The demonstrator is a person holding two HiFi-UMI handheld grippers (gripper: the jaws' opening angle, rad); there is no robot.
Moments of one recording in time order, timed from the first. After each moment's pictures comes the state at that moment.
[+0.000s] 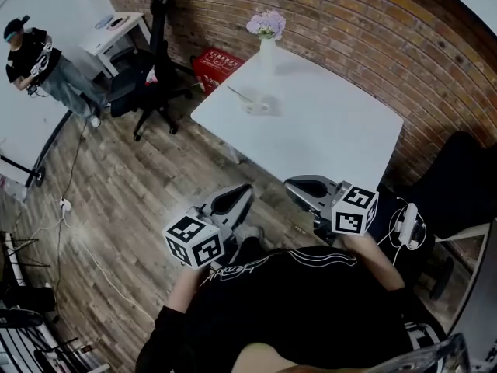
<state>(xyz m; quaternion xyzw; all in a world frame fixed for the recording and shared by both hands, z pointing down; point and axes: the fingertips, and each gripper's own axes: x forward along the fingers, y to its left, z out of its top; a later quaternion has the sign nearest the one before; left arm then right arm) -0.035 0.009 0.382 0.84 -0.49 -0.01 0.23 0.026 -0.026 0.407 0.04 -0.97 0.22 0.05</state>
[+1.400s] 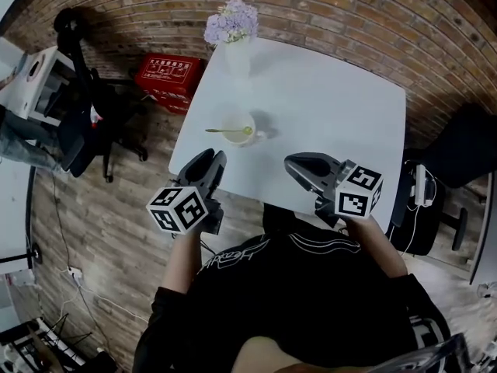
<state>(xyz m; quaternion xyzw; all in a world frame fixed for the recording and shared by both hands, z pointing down) -0.223 -0.296 0.476 0.82 -0.46 0.03 0.33 -0.078 -0.263 0.450 0.22 -0.93 0.29 0.03</state>
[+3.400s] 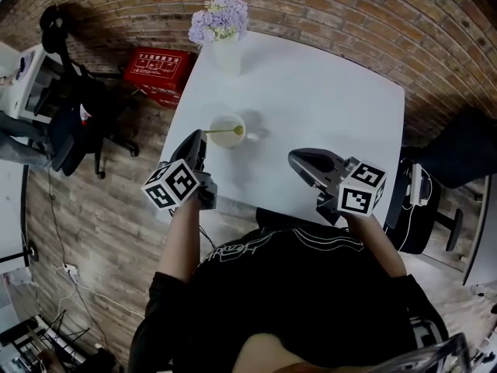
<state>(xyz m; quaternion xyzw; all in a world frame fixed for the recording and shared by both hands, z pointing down) -0.244 -0.373 0.525 0.76 -0.54 -0.01 0.37 -0.045 -0.297 0.471 0.24 -0.92 0.32 0.03</state>
